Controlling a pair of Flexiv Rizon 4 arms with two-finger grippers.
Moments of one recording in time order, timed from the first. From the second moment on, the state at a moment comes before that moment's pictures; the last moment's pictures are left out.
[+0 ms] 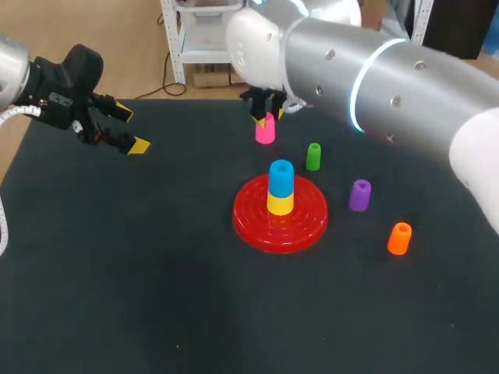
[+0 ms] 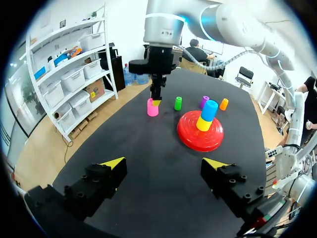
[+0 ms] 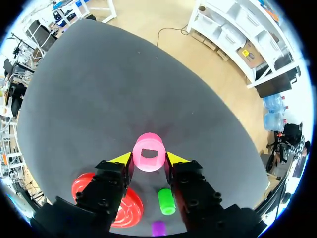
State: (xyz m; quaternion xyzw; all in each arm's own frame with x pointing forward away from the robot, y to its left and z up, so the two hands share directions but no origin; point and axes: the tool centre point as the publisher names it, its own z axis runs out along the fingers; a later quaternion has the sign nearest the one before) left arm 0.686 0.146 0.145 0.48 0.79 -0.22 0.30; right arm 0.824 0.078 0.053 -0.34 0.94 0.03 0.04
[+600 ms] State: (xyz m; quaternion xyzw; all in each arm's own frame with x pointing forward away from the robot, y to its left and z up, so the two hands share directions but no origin) left arm 0.686 0.147 0.145 0.48 0.79 -0.22 0.30; right arm 0.740 0.079 0.171 -0.48 0.88 0.05 -0.03
